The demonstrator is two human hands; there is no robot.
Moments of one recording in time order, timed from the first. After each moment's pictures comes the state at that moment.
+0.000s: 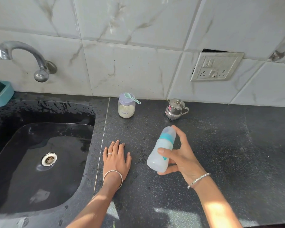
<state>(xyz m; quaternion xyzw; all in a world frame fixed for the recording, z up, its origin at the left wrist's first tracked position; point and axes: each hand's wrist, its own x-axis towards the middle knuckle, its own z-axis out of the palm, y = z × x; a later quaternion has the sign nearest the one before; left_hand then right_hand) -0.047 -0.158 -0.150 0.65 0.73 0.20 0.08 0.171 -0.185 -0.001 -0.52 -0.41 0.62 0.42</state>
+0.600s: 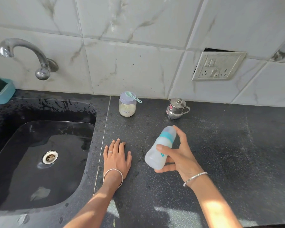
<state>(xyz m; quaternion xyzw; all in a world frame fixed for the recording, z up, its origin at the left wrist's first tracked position) -0.048 -0.158 -0.151 0.65 0.73 0.19 0.08 0.163 -0.185 0.000 -0.53 -0.39 0.63 0.43</state>
